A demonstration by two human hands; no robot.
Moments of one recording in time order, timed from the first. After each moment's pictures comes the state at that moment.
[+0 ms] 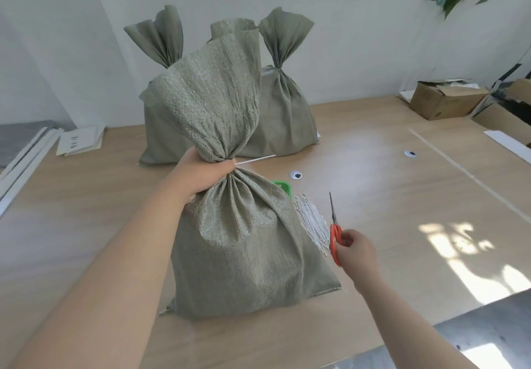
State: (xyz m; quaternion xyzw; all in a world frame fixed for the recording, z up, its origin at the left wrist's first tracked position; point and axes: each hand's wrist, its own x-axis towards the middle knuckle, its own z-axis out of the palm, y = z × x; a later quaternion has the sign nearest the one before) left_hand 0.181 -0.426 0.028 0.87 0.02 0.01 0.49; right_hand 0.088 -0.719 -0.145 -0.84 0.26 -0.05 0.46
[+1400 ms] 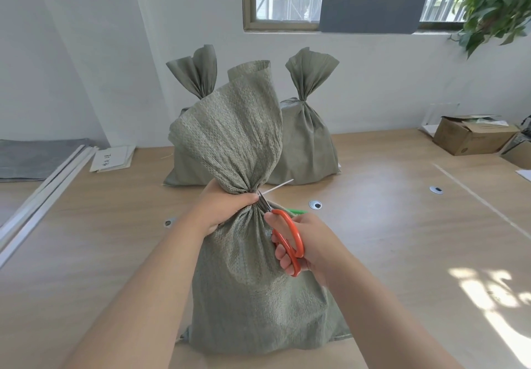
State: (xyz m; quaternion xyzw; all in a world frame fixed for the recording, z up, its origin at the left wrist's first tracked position) left_hand 0.184 -0.405 0.019 0.82 0.02 0.01 0.57; right_hand 0.107 -0.579 0.033 -0.72 0.08 0.20 0.66
